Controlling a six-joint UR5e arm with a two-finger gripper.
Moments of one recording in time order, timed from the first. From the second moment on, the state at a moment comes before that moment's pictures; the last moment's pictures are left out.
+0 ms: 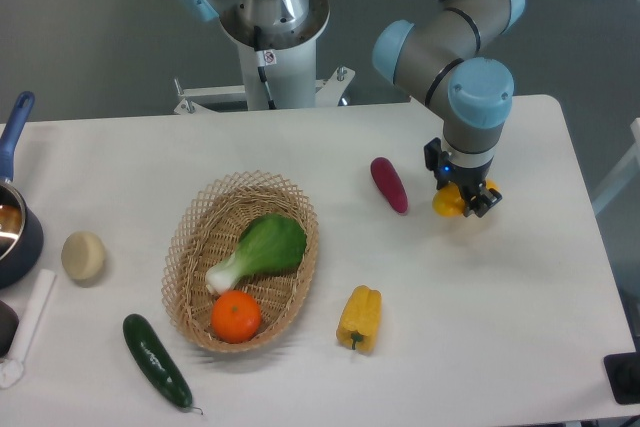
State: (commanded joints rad) arm 2.77 -1.94 -1.82 -0.91 1.71 1.68
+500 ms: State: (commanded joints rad) arm 2.77 -1.96 -1.83 -0.91 1.79 1.68
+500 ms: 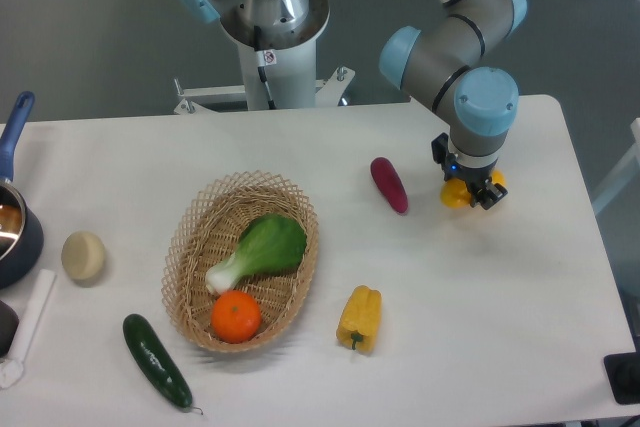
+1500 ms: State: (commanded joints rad) arm 2.80 -1.86 -1.66 -0.91 1.58 1.60
